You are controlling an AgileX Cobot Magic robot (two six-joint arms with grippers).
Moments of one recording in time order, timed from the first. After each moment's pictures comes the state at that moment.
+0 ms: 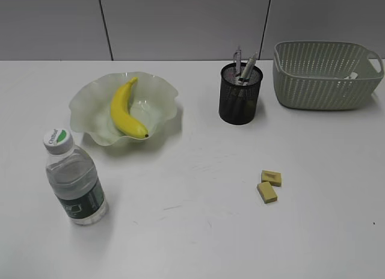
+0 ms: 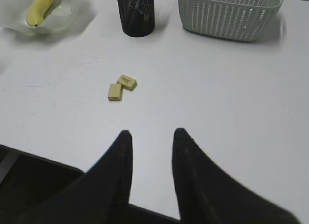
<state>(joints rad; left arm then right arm) -0.69 0.22 -0.55 0.03 1.03 -0.14 0.44 -0.01 -0.51 -0.05 1.04 0.11</state>
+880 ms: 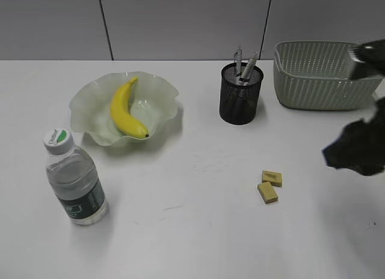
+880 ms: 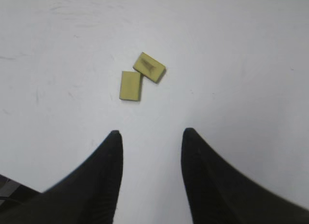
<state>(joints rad) -0.58 0.00 -0.54 0.11 1.06 -0.24 0.44 1.10 -0.66 0.02 0.60 0.03</state>
